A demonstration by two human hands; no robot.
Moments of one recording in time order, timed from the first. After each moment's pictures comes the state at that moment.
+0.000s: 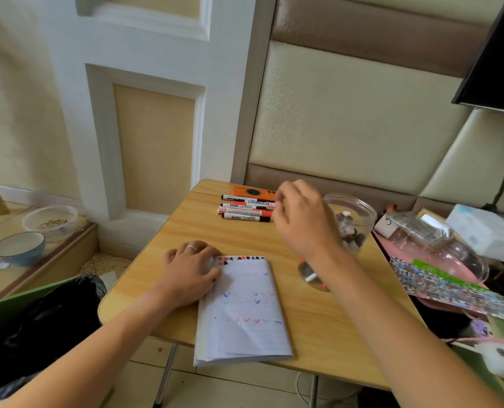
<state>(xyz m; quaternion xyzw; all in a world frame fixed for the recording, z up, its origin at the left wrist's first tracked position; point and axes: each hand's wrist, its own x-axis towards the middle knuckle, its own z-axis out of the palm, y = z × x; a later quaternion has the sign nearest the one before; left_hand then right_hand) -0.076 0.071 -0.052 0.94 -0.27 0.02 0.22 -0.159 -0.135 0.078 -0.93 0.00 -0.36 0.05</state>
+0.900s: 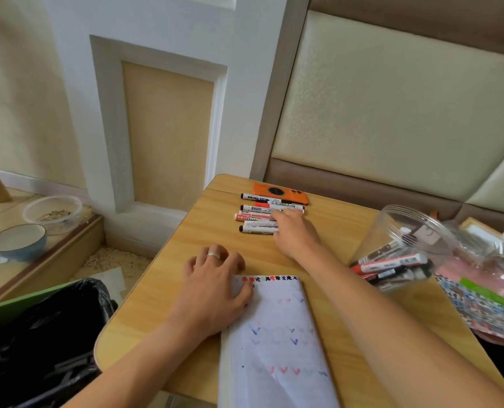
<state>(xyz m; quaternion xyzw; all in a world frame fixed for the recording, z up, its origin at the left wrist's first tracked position) -0.059 0.059 -0.070 0.92 -0.27 0.10 0.26 -0.003 -0.156 -0.016 -0.99 0.07 -0.10 0.01</state>
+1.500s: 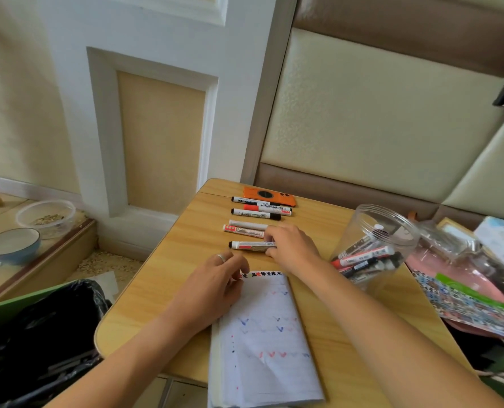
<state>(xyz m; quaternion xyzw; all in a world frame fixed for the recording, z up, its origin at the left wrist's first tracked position) -0.073 0.062 -0.054 0.85 -0.39 0.10 0.34 -0.060 -0.147 0.002 -1.00 0.06 -0.06 0.03</state>
